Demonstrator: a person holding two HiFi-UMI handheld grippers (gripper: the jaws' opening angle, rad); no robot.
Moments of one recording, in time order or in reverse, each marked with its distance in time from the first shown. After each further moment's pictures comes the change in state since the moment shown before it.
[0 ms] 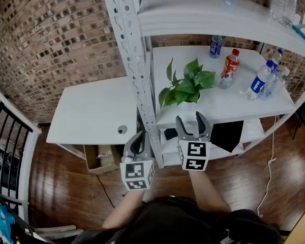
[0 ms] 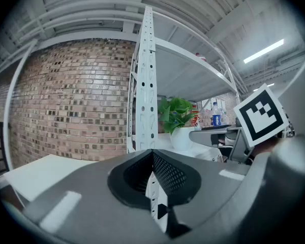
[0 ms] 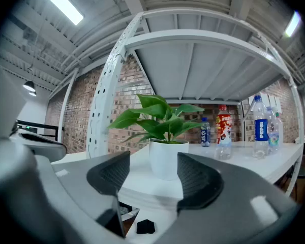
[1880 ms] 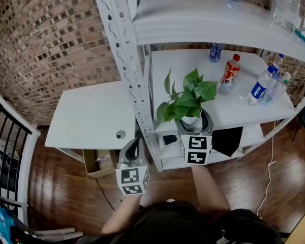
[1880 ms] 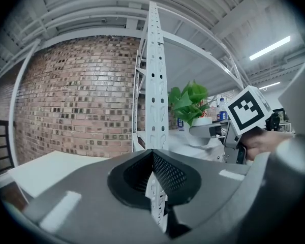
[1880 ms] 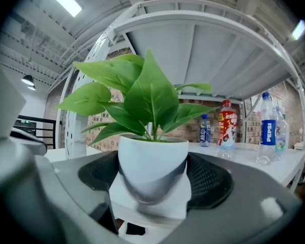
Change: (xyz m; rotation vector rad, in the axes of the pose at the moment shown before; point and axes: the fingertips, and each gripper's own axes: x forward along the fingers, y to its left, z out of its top) left arm 0.006 0.020 -0.016 -0.017 0.042 0.047; right arm 0.039 -0.025 -0.004 -0.033 0.054 -0.011
